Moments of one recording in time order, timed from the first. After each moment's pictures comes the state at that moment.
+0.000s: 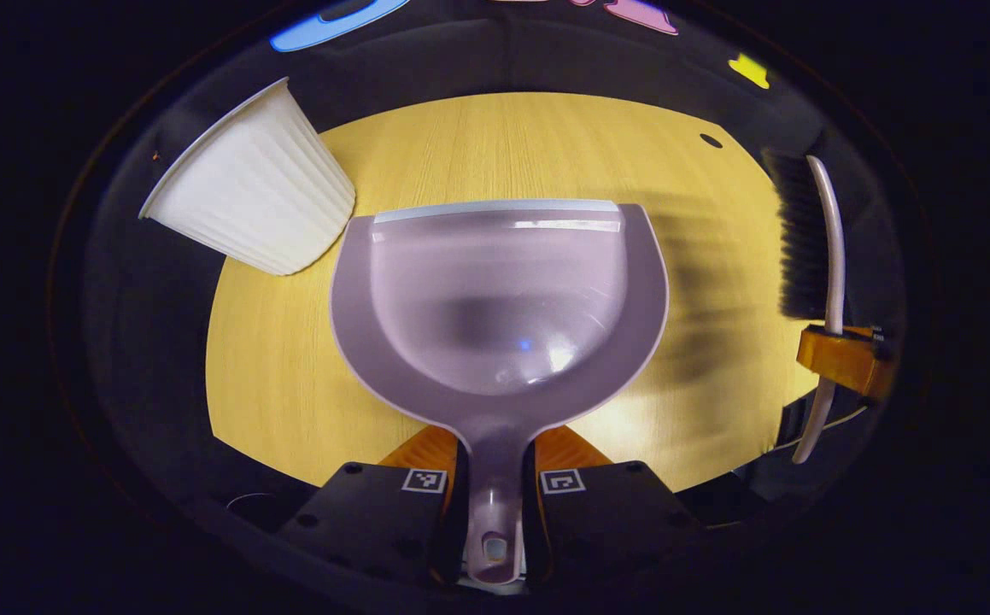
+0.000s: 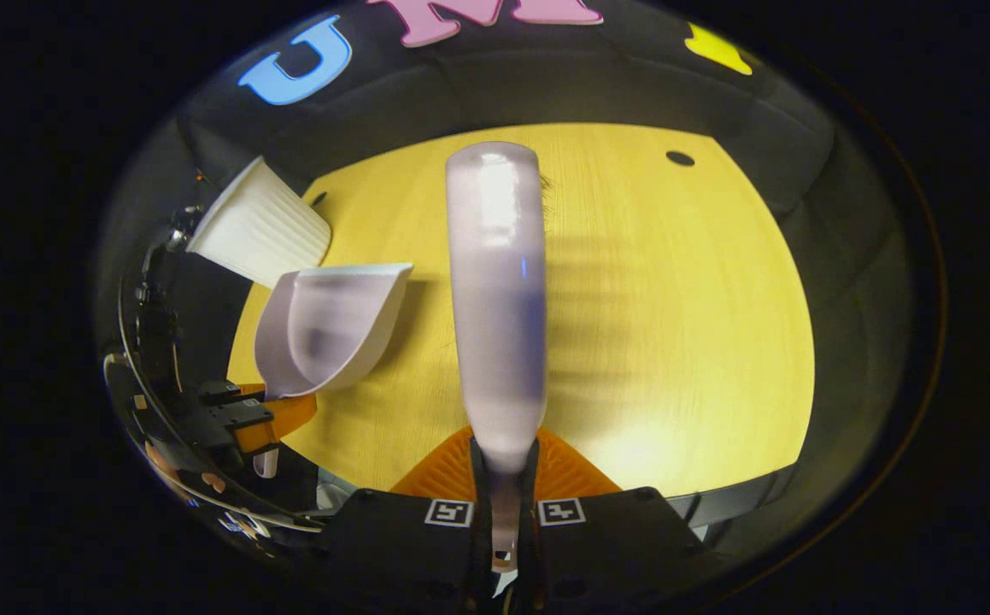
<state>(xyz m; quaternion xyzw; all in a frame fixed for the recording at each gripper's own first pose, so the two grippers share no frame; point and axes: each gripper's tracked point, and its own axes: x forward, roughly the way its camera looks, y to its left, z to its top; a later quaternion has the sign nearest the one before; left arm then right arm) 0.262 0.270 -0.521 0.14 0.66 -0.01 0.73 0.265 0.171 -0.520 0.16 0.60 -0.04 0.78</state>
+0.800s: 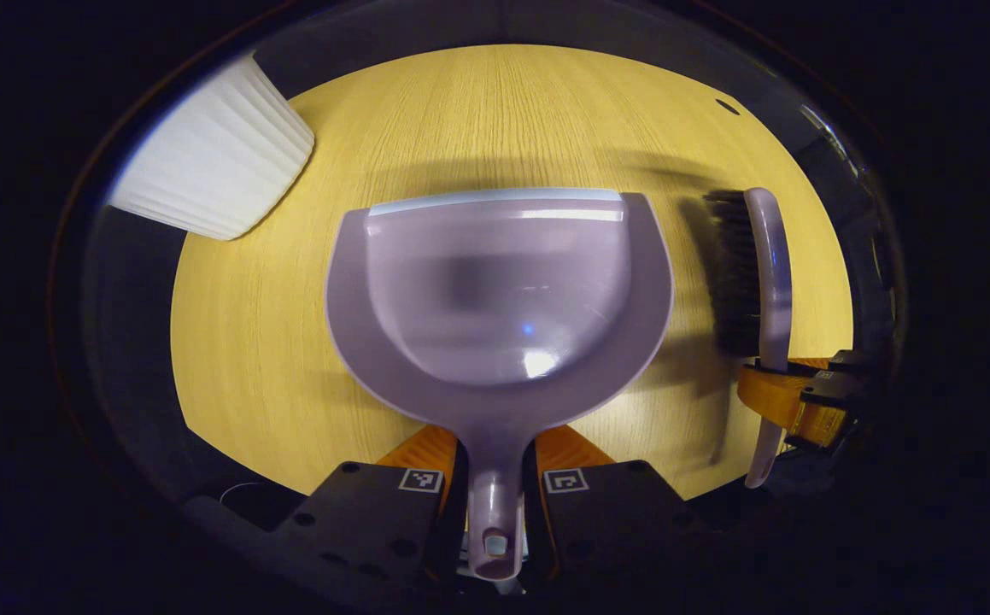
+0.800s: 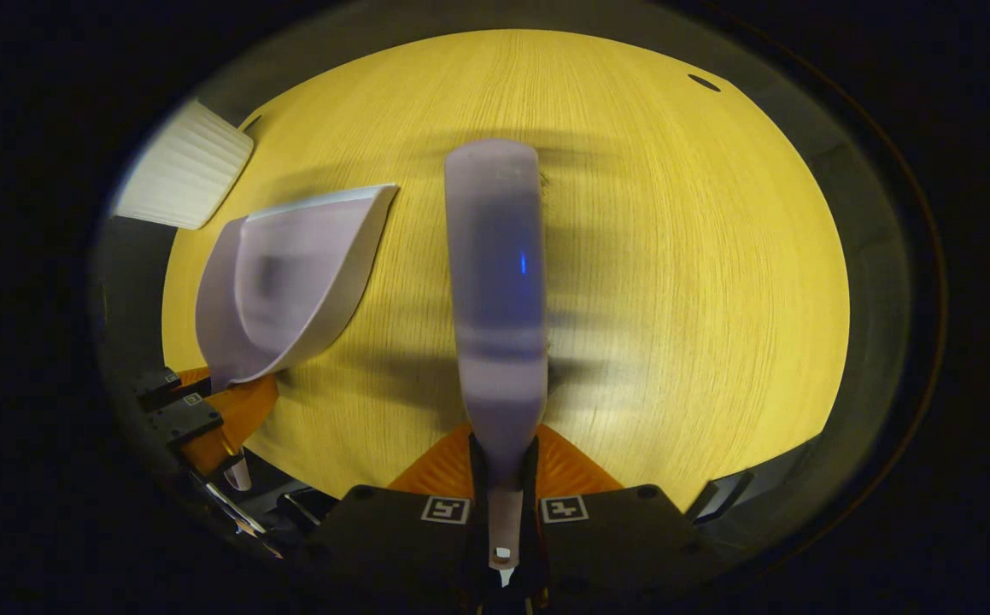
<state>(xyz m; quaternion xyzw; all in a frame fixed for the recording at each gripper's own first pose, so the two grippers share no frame) 0.232 0.266 -0.575 0.12 0.72 -0.01 0.69 0.237 0.207 -0.613 0.13 0.69 -0.07 0.70</state>
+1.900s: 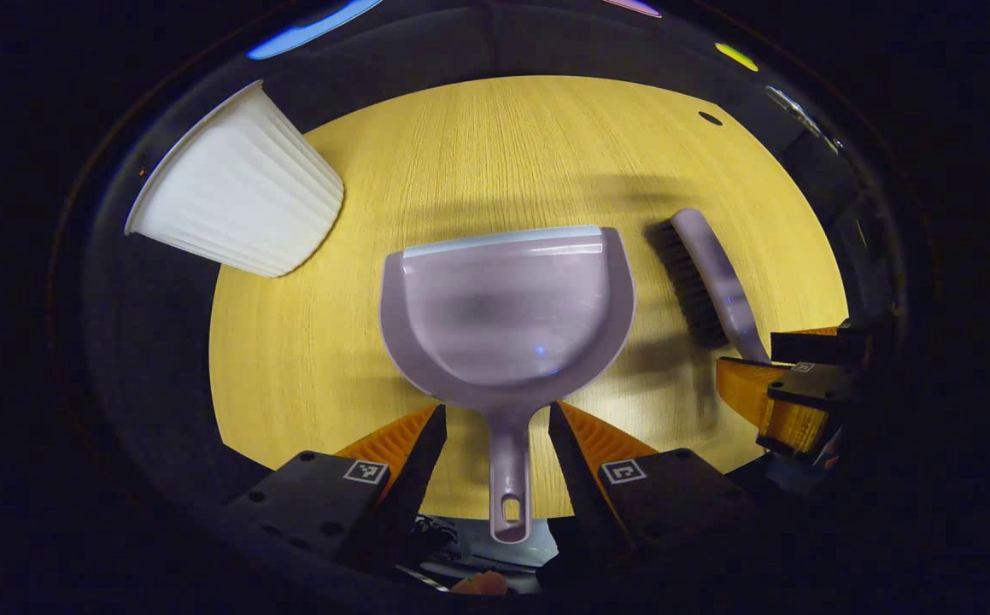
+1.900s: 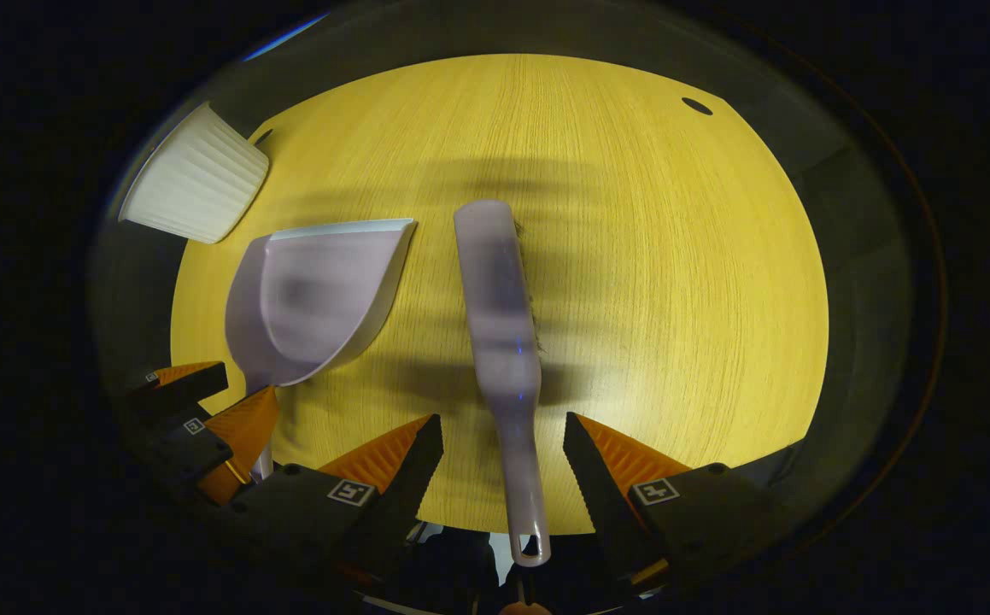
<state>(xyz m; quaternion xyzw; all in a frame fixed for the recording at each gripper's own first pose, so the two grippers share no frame) 0.245 0.261 -0.518 0.18 0.66 -0.02 0.73 0.251 0.197 -0.567 0.12 0.66 -0.07 0.74</state>
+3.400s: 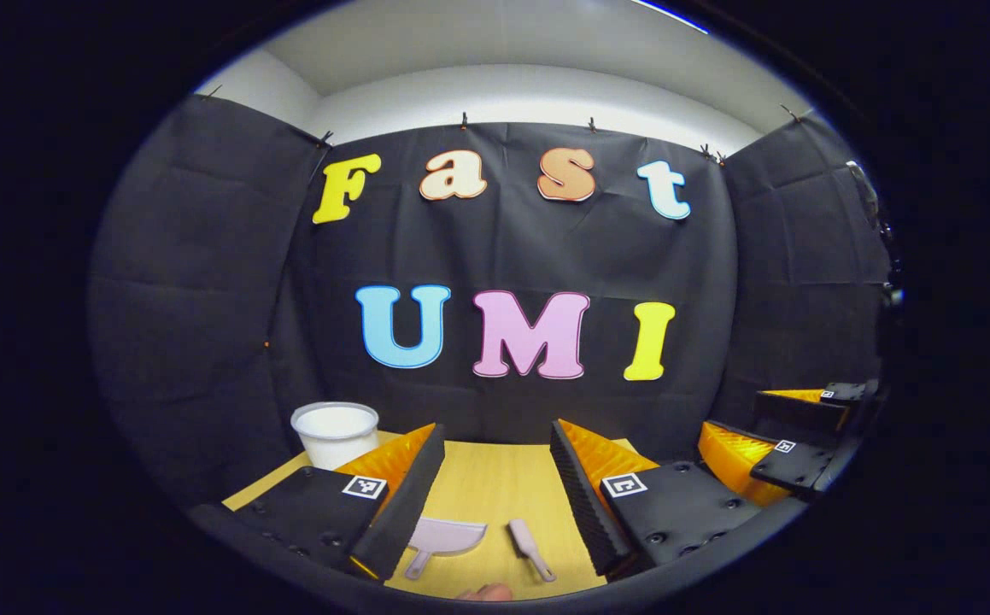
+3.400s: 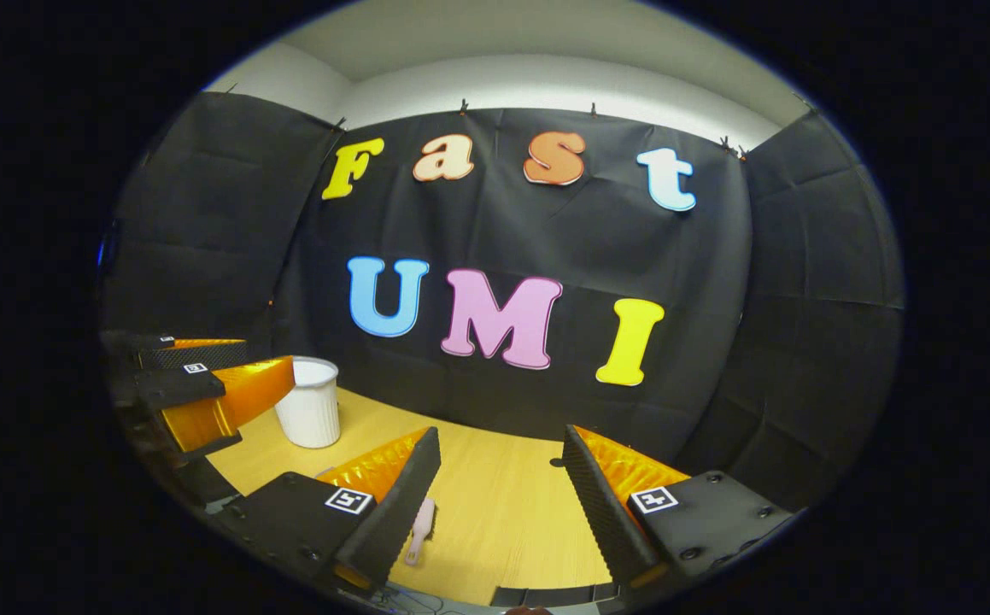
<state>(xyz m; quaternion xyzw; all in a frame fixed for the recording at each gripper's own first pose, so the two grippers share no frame) 0.137 0.092 -0.109 0.08 0.07 -0.03 0.99 0.129 0.099 -0.127 -0.04 0.06 -0.09 0.99</state>
